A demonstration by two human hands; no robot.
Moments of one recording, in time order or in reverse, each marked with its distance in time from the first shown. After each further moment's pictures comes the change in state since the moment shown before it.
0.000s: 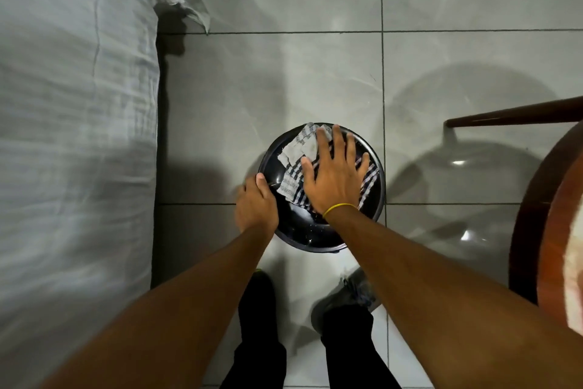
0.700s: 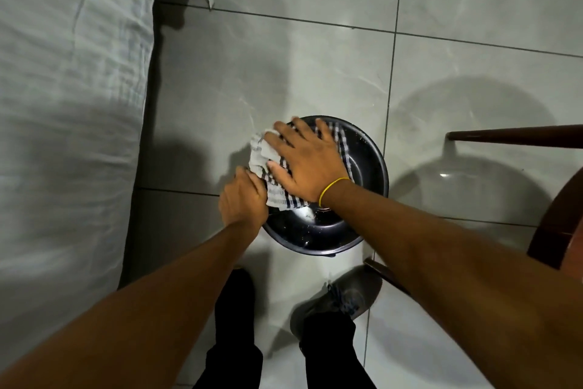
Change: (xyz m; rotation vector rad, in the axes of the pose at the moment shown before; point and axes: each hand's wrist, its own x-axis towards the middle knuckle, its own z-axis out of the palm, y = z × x) left_hand 0.020 -0.019 0.011 0.114 0.147 0.162; right_hand 0.048 -0.014 0.013 -0.254 -0.068 -0.672
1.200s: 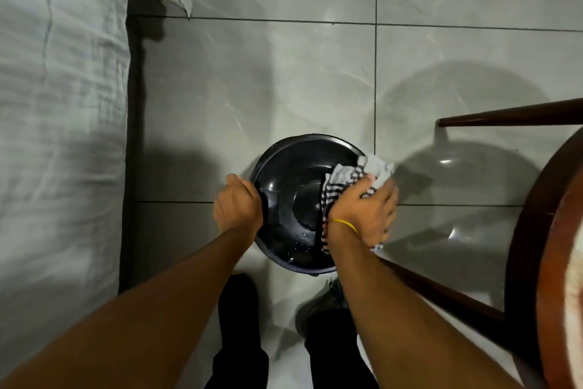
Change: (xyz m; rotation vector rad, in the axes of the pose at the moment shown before) left_hand -0.007 0.010 0.011 0.051 -0.027 -0.092; right_hand -0.098 -0.004 0.018 0.576 0.336 1.667
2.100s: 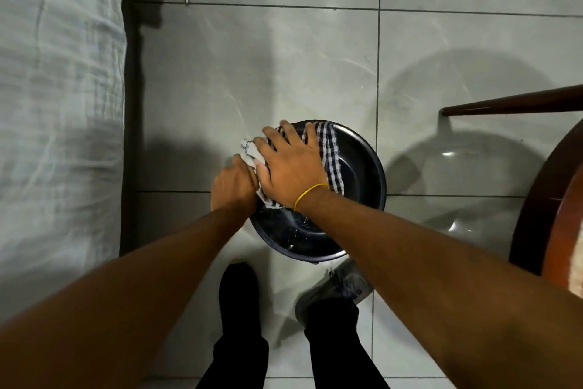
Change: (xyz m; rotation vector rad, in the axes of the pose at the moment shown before) left_hand 0.018 -0.003 -0.014 0.163 -0.196 0.325; right_hand -0.032 -0.062 0.040 -0.568 -0.305 -1.481
